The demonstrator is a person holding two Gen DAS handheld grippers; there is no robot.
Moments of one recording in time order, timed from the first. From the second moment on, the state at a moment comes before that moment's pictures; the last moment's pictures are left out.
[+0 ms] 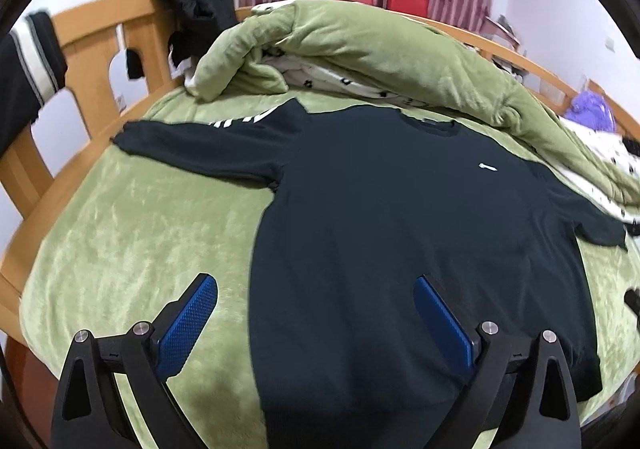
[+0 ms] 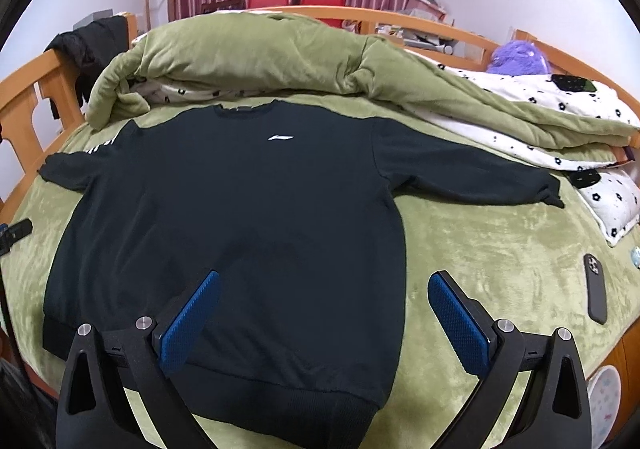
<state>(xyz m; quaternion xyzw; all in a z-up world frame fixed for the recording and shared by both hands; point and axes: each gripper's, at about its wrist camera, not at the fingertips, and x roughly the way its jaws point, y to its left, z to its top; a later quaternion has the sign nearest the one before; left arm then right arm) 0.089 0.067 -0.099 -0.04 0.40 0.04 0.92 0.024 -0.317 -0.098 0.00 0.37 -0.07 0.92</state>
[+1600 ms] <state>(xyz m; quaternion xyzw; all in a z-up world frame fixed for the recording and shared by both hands) 0.378 0.343 -0.230 -0.14 0.40 0.21 0.88 0.218 -0.211 -0.173 -0.05 0.39 0.04 0.92</state>
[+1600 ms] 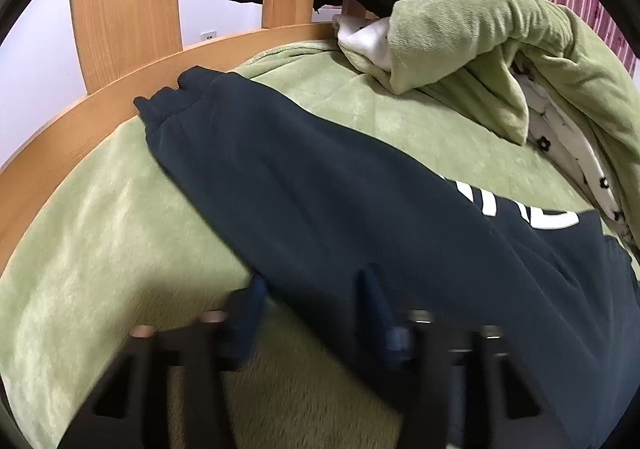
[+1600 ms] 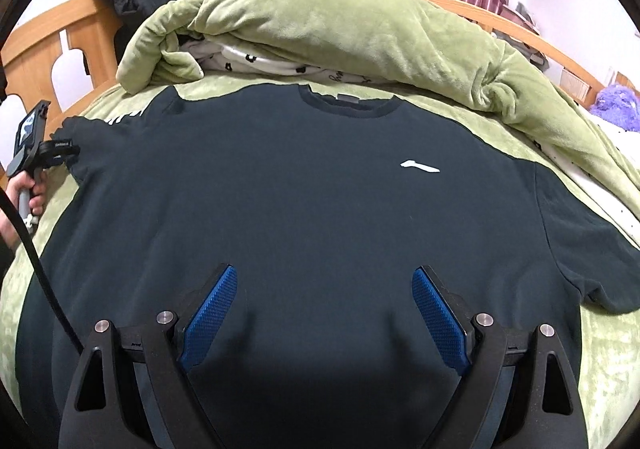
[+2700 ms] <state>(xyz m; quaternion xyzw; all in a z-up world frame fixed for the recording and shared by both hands) 0.356 -0.051 -0.114 -0.03 0.35 -0.04 0.94 0.135 -0.365 -0.098 0.05 0.29 -0.04 0.95</state>
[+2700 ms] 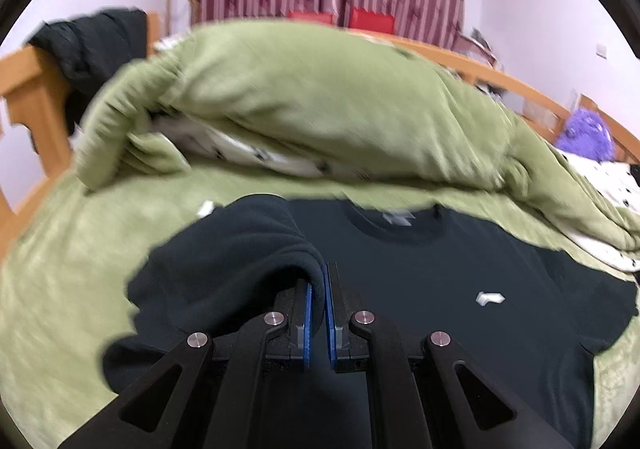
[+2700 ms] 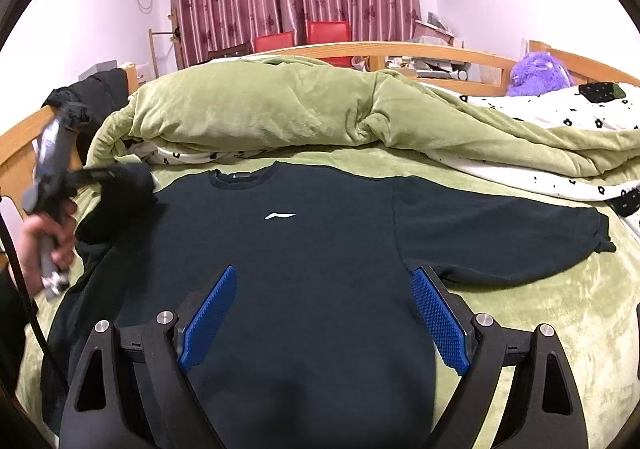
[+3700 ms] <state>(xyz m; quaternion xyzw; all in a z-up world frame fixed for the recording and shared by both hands) 0.213 0.068 -0.137 -0.05 0.39 0.04 0.92 0.158 -0.262 -0.131 0.01 0.34 0.05 0.94</state>
